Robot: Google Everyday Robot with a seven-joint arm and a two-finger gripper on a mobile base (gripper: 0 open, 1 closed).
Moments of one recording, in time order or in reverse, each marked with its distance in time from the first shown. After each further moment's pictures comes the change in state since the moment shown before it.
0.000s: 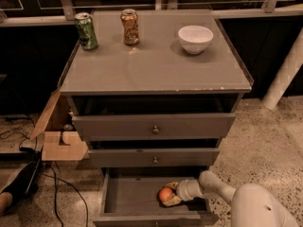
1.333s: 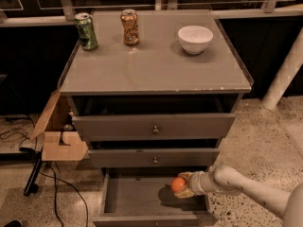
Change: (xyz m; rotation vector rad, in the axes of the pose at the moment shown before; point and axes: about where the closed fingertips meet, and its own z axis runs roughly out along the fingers) arm -0.070 0.013 -0.129 0.183 0.091 -0.045
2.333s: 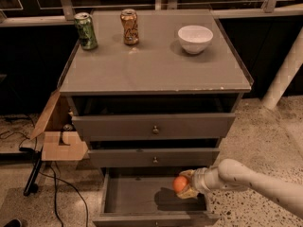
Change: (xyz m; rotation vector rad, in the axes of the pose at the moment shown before) arm -0.044 0.017 -0.060 -0.029 0.038 -0.060
